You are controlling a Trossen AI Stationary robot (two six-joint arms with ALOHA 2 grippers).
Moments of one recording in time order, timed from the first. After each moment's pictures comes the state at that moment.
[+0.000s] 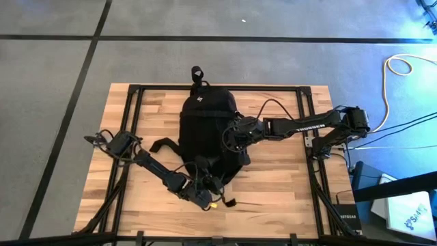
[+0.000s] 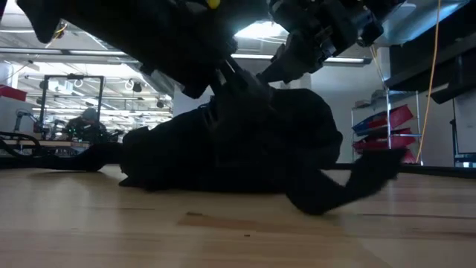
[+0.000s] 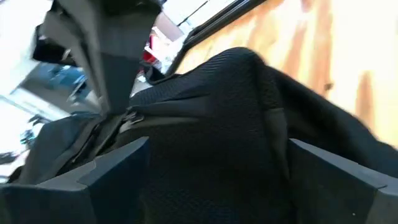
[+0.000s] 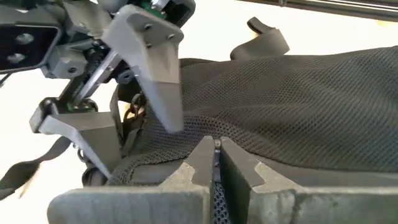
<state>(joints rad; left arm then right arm) -0.49 2.06 1.15 0.28 -1.23 0.16 -0.02 1.52 0.91 0.00 -0.24 -0.15</state>
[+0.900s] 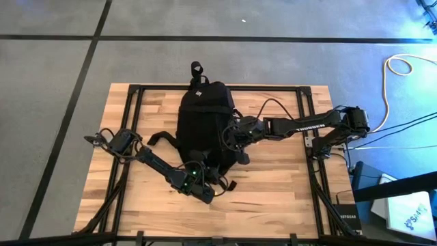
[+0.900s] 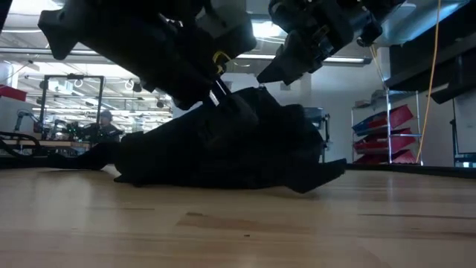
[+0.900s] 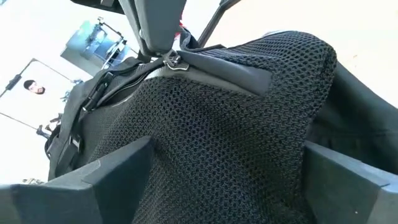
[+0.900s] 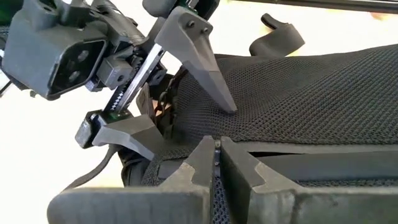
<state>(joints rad) -0.44 2.06 1.17 -0.04 -1.34 -0.12 -0.02 1.52 0.91 0.01 -0.24 -0.10</state>
